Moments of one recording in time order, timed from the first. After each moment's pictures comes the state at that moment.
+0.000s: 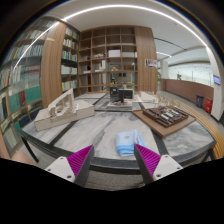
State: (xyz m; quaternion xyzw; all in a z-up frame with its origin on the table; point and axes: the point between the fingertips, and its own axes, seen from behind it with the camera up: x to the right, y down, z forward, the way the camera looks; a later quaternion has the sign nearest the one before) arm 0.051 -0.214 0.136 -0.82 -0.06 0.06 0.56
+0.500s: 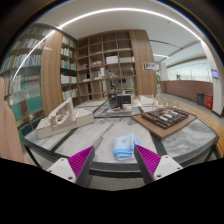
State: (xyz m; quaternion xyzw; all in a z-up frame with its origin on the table) arm 0.073 -0.212 0.146 -0.80 -0.04 0.09 0.59
